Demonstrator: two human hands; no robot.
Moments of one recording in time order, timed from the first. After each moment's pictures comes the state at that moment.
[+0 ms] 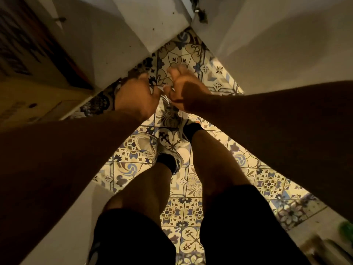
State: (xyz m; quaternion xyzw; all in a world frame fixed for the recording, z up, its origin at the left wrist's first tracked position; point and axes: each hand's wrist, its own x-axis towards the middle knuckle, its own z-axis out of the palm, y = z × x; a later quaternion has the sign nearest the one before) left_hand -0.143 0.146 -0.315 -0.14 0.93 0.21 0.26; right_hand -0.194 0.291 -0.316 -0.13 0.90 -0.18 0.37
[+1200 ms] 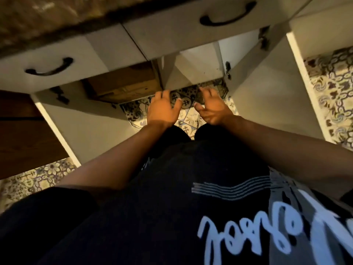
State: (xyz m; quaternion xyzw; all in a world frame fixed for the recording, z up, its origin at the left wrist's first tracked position) left_hand -0.031 0.121 0.098 -0.35 0.87 0.30 0.17; right_hand -0.138 0.273 0.083 -0.24 0.86 -0.17 0.40
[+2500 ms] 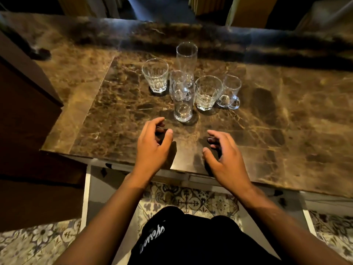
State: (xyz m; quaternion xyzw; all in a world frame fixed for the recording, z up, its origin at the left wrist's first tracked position) left_hand -0.096 -0.091 0.285 -0.42 0.78 0.37 -0.29; right_hand -0.242 0.066 0.288 -0.40 0.78 -0.44 0.21
